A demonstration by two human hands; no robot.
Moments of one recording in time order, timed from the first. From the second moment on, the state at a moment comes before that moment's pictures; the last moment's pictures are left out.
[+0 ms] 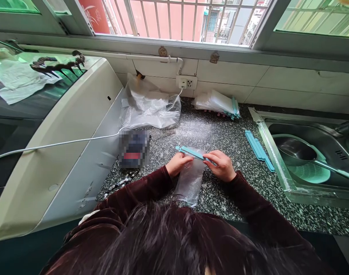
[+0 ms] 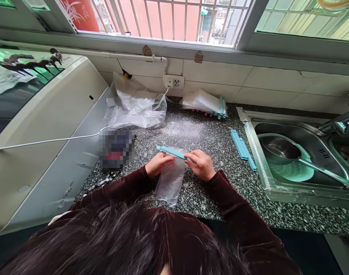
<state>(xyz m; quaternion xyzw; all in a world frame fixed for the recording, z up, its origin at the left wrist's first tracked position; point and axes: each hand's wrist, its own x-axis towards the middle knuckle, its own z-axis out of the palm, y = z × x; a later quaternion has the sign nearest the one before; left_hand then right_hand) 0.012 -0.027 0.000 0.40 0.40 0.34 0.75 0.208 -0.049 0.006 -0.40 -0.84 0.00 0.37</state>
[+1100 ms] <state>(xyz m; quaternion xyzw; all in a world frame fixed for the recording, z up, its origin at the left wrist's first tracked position) 0.008 -0.028 0.011 0.57 0.43 0.42 0.56 0.215 -0.042 0.002 -0.52 -0.73 0.25 0.35</state>
